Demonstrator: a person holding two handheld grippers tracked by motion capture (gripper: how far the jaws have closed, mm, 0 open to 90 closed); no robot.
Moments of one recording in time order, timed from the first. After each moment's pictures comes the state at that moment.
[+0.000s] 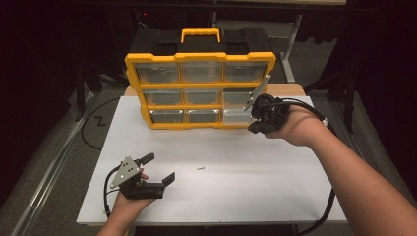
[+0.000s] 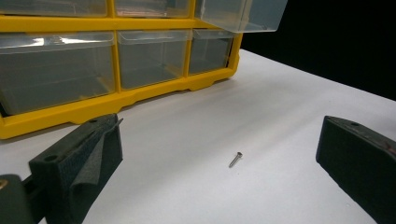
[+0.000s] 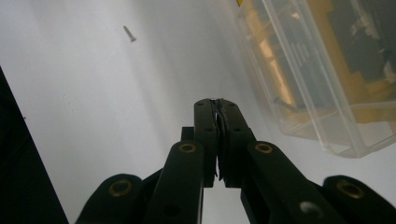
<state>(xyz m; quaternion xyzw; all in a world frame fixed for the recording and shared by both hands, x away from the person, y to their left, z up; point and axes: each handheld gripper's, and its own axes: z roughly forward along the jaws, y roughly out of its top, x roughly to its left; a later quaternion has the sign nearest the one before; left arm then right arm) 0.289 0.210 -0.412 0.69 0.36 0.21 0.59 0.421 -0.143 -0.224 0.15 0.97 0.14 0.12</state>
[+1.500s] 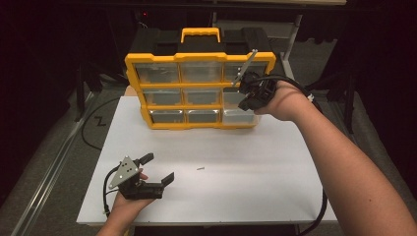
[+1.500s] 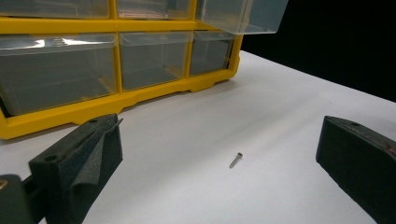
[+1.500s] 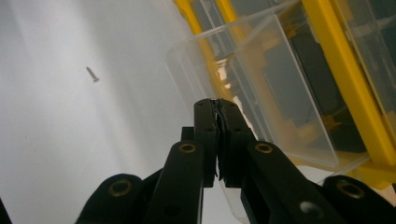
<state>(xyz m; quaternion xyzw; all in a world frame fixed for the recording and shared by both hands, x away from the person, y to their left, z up) 0.289 0.212 -0.412 0.68 0.36 0.21 0.60 0.464 -0.115 -0.198 0.16 0.96 0.15 0.15</state>
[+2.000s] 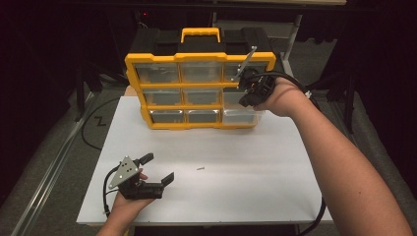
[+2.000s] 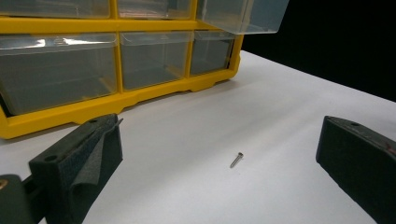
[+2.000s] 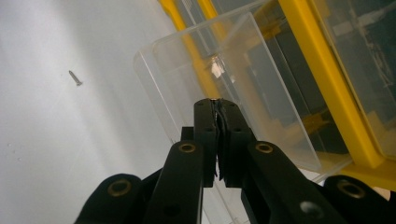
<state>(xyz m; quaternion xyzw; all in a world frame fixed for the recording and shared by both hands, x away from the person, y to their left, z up) 0.289 0.212 -0.412 0.68 0.36 0.21 0.60 0.478 -0.115 -0.201 0.17 0.96 0.14 0.16</state>
